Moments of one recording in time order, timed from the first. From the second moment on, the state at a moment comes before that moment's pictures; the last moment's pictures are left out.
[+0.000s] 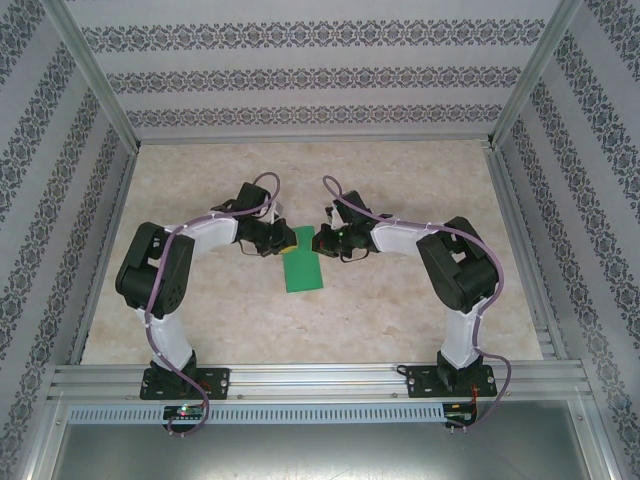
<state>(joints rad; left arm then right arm) -0.32 1.85 1.12 -0.34 0.62 -0.69 0.55 1.92 1.10 -0.13 -0.51 0.78</state>
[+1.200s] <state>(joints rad) -0.39 2.08 1.26 -0.23 0.70 -0.74 0.57 1.93 0.98 0.06 -0.52 0.86</state>
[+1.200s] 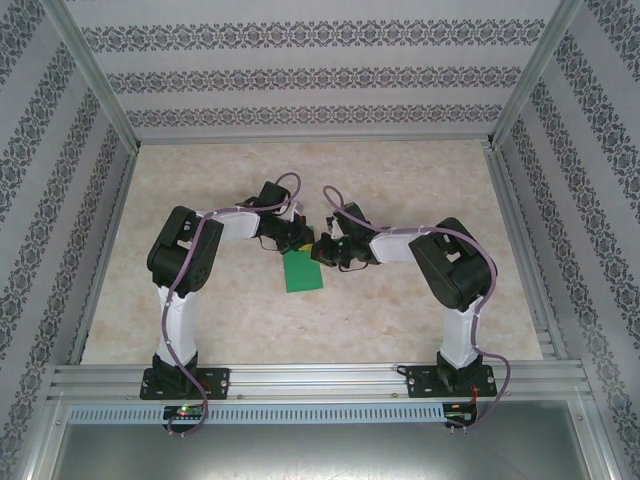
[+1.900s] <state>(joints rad) -0.39 2.08 1.21 -0.14 0.71 -0.75 0.57 1.94 0.97 0.06 -0.52 0.87</state>
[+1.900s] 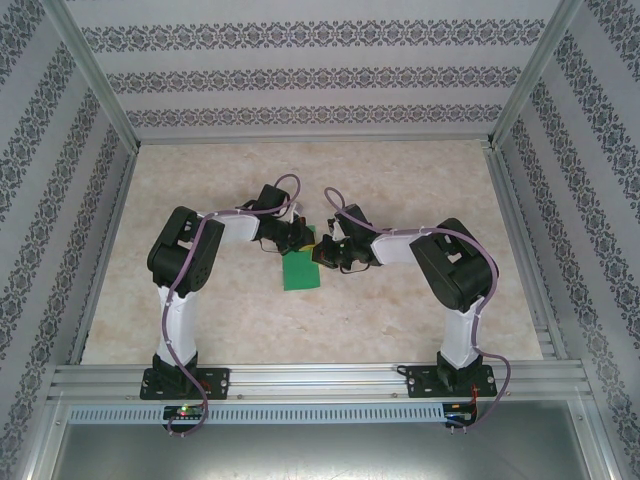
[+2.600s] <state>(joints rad) -0.38 2.07 1.17 -0.10 0.71 -0.73 0.60 1.88 0.92 -0.01 -0.54 0.80</state>
